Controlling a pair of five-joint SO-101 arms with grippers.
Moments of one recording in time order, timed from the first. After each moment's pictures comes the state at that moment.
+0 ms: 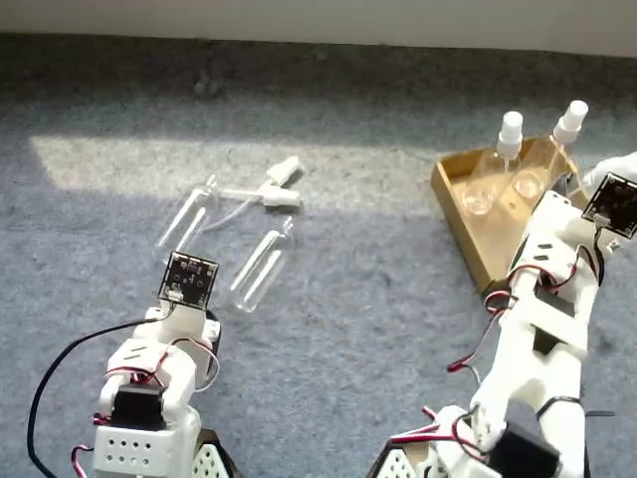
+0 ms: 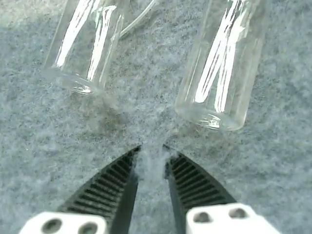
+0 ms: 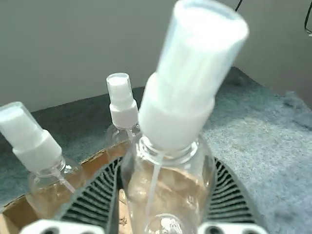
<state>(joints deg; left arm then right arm) -2.5 -104.2 95.1 67.6 -5.8 25.4 -22.2 58.8 -19.1 2.2</state>
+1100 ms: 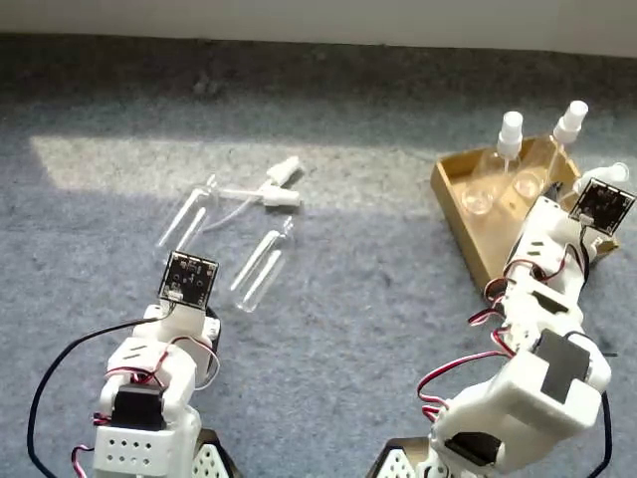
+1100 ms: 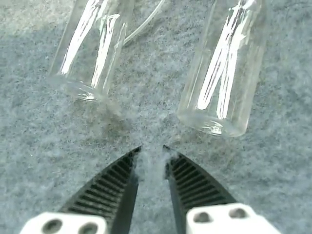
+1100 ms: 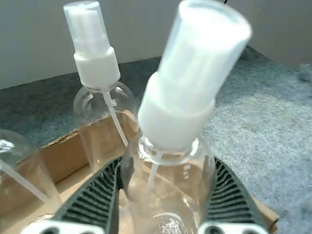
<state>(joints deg) -2.5 -104.2 95.9 66.2 -5.8 26.1 8.1 48.6 -37.5 2.2</state>
